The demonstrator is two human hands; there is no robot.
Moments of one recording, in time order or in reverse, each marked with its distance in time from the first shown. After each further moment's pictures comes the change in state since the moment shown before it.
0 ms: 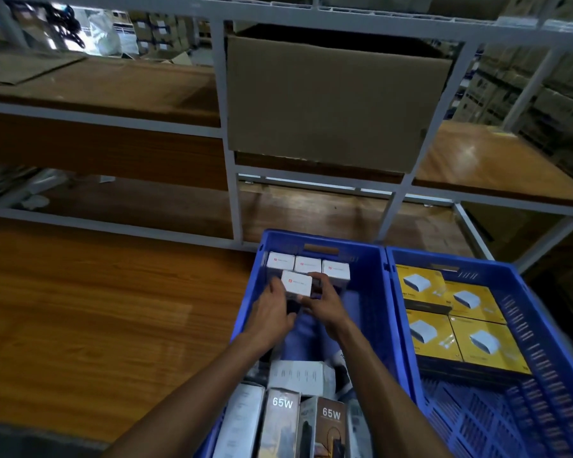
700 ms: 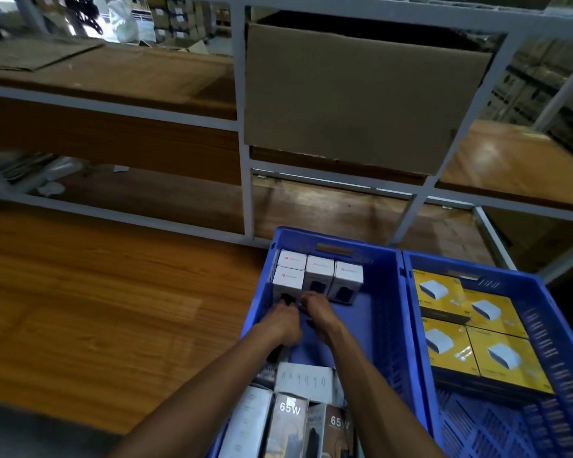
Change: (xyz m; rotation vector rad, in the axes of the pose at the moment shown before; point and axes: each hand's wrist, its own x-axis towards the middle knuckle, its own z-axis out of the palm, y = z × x) left_hand 0.038 -0.019 0.035 0.289 -0.460 -0.097; right_hand 0.035 0.018 0.039 -0.165 -0.112 0.316
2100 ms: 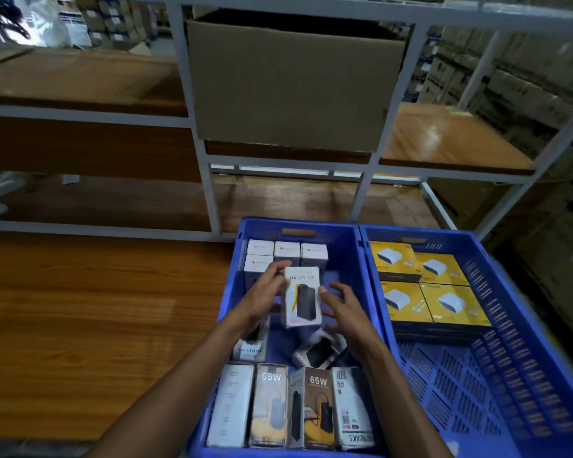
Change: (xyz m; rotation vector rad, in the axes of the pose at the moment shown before) left_hand -0.067 0.017 -0.026 -1.190 0.018 0.355; right_hand -0.153 0.037 -0.075 0.401 0.166 -0.162
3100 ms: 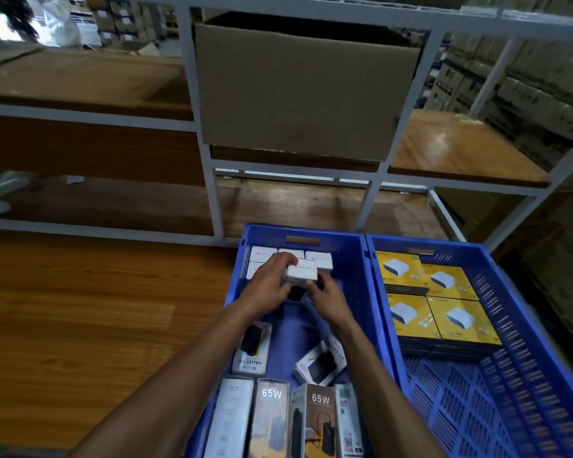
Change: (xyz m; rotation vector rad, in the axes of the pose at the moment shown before) left_hand 0.057 0.000 -0.021 0.813 0.131 0.419; right_hand 0.097 0.014 0.033 -0.261 0.053 -0.180
